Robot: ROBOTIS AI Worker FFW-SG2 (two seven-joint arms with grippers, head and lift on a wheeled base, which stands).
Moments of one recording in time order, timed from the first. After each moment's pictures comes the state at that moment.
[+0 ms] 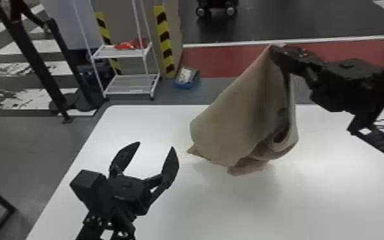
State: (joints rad) left arm 0.47 0.35 -0.11 -2.09 0.29 -0.02 0.10; right arm -0.12 -0.13 0.05 -2.33 -0.41 0.86 0.25
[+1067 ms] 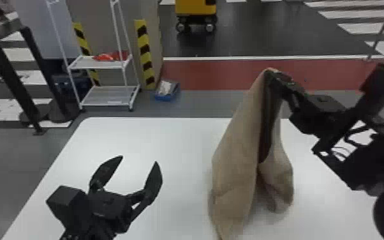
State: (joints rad) left arm 0.45 0.36 -0.14 -2.08 0.28 -0.02 0.09; right arm -0.09 -0.13 0.03 -2.03 -0.51 0.49 0.22
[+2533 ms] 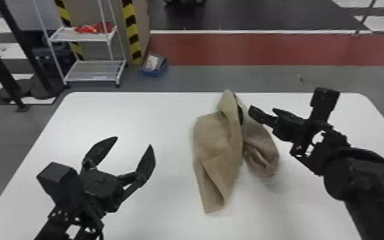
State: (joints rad) left arm 0.47 0.37 -0.13 -2.07 0.28 0.01 0.01; right arm -0.24 -0.16 0.04 -1.41 -0.44 0.42 0.24
